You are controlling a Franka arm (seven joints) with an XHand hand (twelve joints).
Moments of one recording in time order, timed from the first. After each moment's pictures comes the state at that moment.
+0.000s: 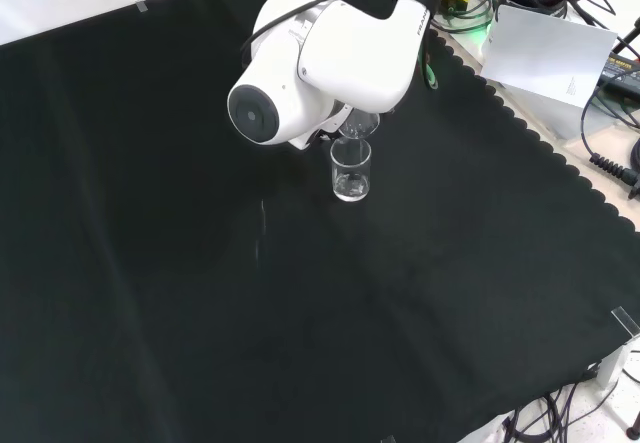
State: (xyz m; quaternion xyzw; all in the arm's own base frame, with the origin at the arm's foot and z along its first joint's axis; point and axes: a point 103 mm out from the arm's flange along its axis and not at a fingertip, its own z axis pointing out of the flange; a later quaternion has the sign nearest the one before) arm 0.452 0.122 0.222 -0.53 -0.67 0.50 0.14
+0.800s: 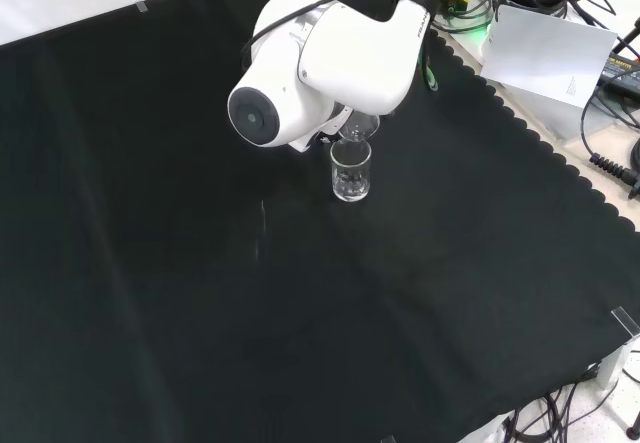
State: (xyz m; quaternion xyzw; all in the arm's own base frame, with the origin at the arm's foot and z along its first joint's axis) arm 0.454 0.124 0.220 -0.53 -0.67 0.49 0.14
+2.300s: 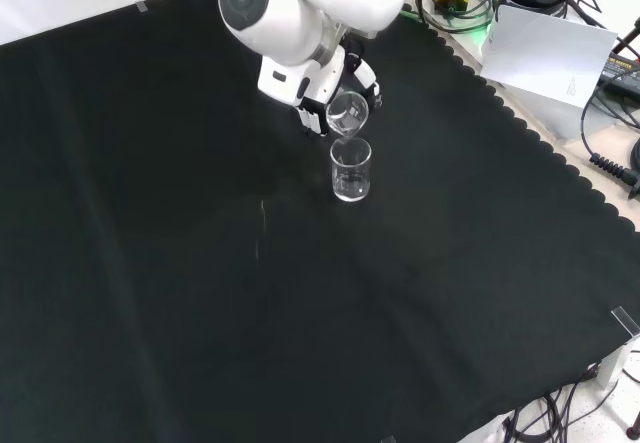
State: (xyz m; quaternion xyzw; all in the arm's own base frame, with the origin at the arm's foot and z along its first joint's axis) arm 0.459 0.079 0.212 -0.49 -0.80 0.29 0.16
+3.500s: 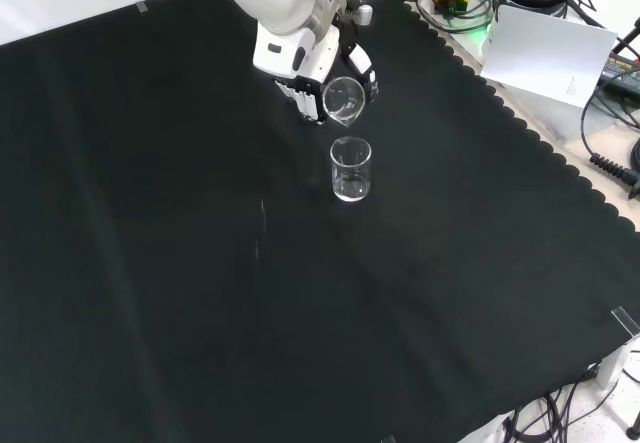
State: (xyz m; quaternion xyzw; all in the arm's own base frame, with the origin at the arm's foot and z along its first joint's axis) arm 0.457 0.061 0.219 -0.47 -0.84 0.22 0.17
